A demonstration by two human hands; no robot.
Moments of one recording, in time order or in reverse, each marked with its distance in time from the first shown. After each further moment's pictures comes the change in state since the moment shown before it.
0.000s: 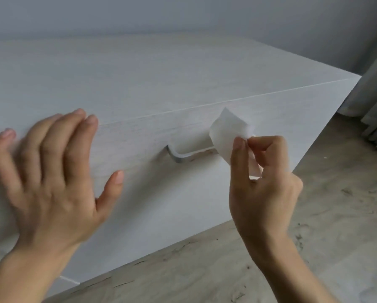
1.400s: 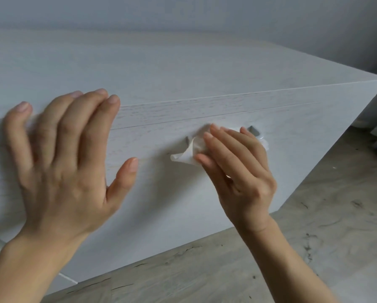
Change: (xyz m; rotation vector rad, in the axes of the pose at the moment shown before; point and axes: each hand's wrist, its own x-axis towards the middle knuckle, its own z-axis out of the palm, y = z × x) left_hand -0.002 -0.010 0.001 0.007 0.028 0.062; right_hand -0.016 0.025 0.047 0.192 -0.056 -0.524
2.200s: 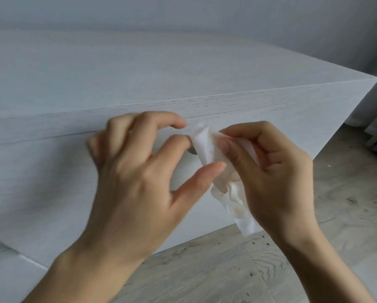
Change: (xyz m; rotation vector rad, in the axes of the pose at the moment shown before) left_hand 0.031 0.084 -0.013 -0.188 -0.002 -0.110; right_hand 0.044 -0.030 -0.052 0.351 -0.269 0.617
